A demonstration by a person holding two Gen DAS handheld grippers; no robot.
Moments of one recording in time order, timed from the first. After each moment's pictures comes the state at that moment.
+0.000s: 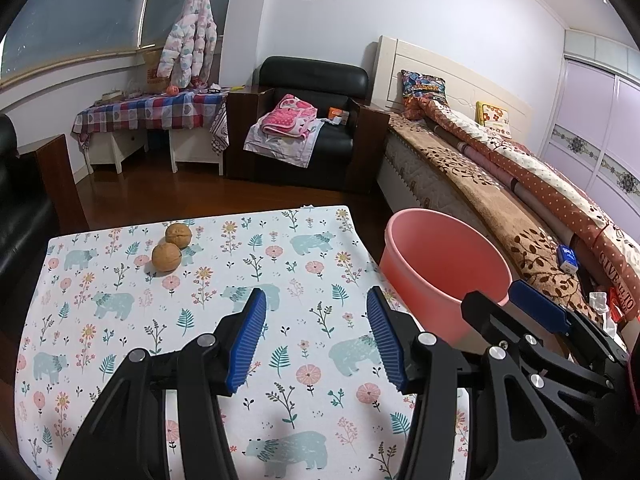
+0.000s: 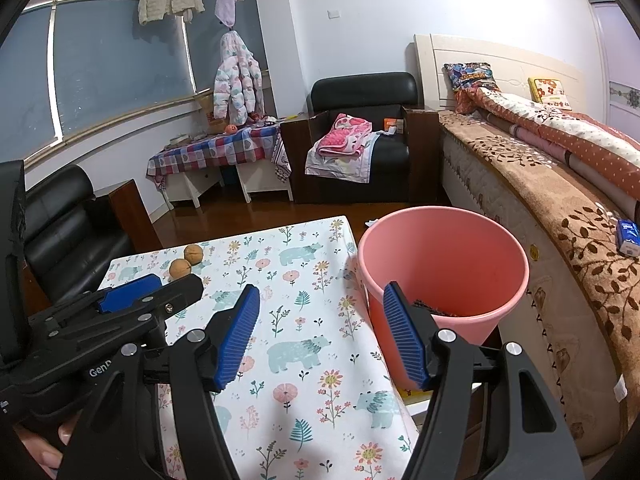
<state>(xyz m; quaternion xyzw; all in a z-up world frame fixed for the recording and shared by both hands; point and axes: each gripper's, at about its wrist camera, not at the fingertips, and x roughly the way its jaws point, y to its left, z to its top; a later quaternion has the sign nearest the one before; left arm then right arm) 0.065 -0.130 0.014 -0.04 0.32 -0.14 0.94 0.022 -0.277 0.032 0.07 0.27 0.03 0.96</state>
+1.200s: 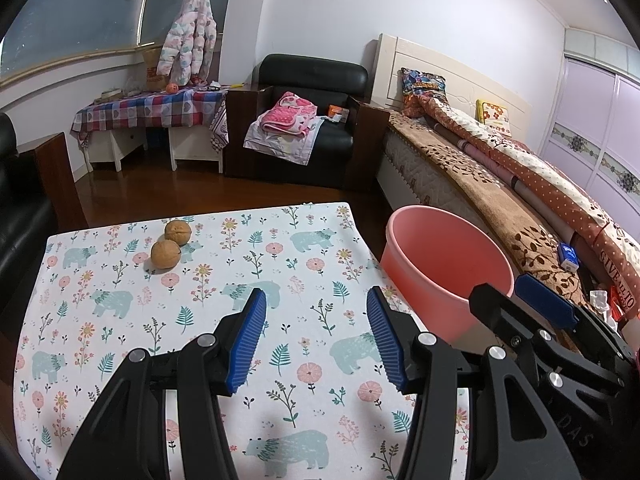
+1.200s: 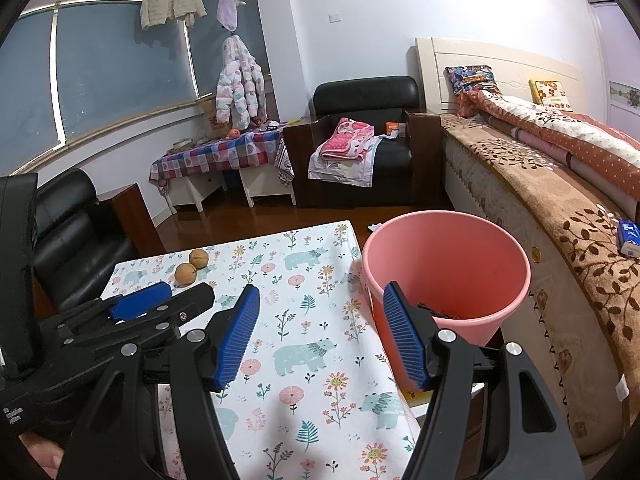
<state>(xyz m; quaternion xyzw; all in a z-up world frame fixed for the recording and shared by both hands) 0.066 -0.130 0.010 -0.04 0.33 -0.14 0.93 0.016 -0.272 0.027 0.07 0.26 0.04 0.96</state>
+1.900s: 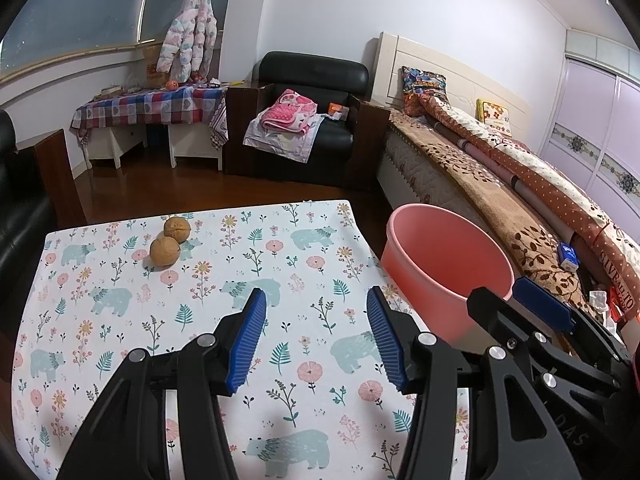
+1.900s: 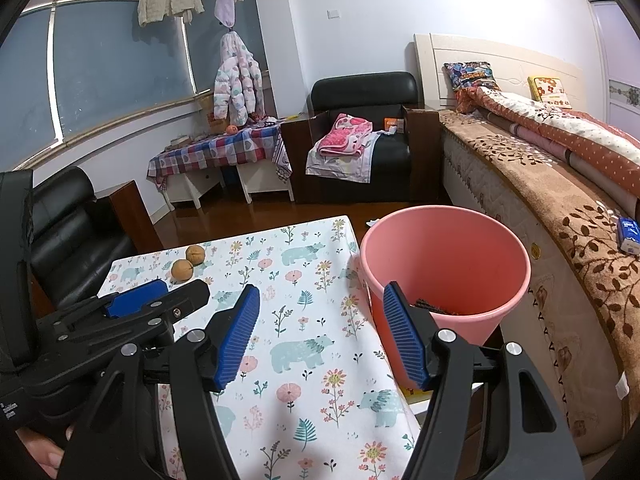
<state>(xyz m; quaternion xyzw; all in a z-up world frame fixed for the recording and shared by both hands) 0.068 -0.128 0.009 -0.04 0.33 -0.14 0.93 0.020 -0.278 0.029 0.08 0.27 0.03 0.96</state>
